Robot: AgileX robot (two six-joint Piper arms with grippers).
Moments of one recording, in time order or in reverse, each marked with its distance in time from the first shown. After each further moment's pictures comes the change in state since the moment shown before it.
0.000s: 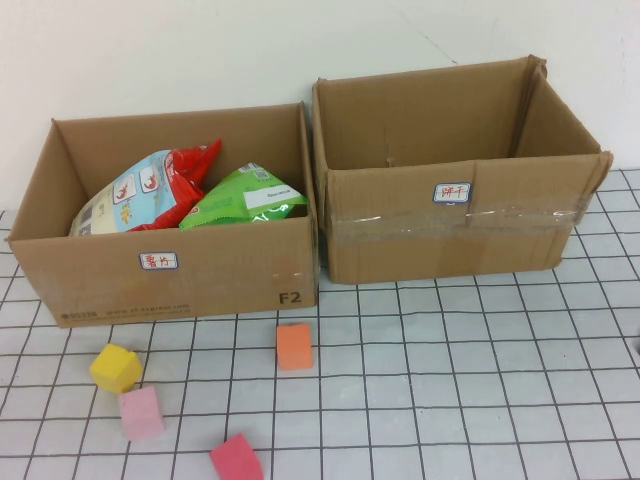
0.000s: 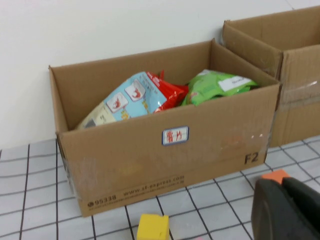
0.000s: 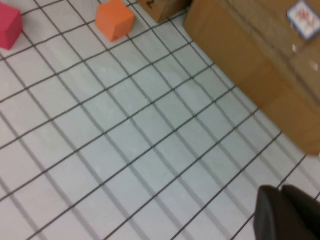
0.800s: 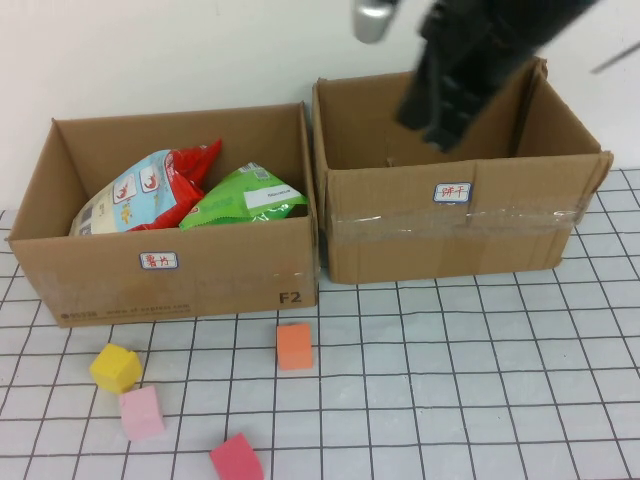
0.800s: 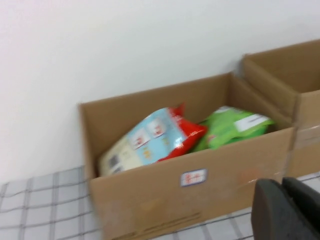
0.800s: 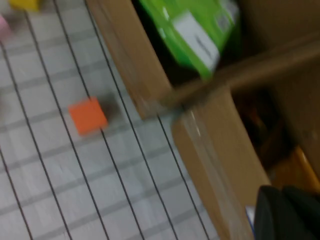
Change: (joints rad) right arm 0.006 1.067 -1.423 0.124 0.609 -0.228; left arm 0.000 0.130 -0.252 -0.030 0.112 0.073
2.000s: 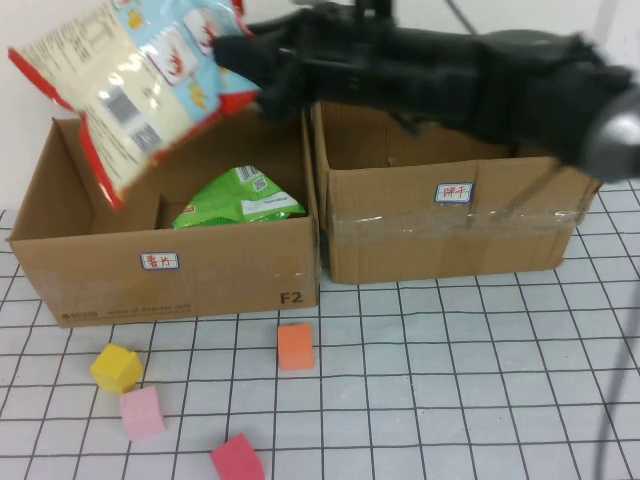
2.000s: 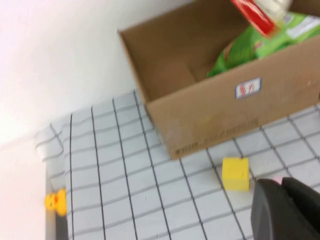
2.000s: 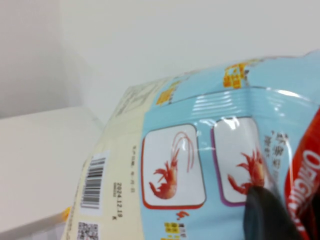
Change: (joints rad) right arm 0.020 0.128 0.333 1.497 -0.684 -0.988; left arm 0.000 0.067 -0.188 -0.076 0.419 0.293
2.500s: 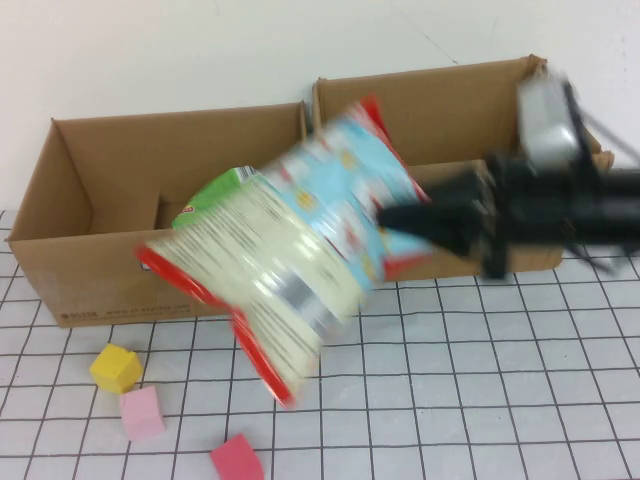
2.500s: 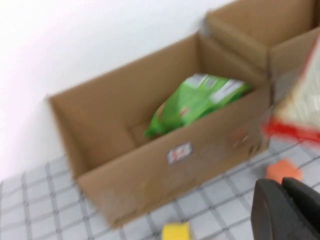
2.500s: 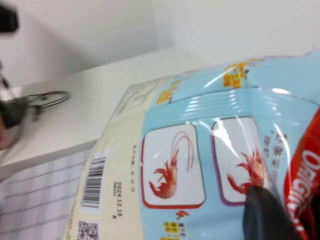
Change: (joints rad) right arm -0.274 -0.369 0.790 -0.005 0.504 -0.190; left arm 0.000 0.111 0.000 -0.150 -0.264 0.068
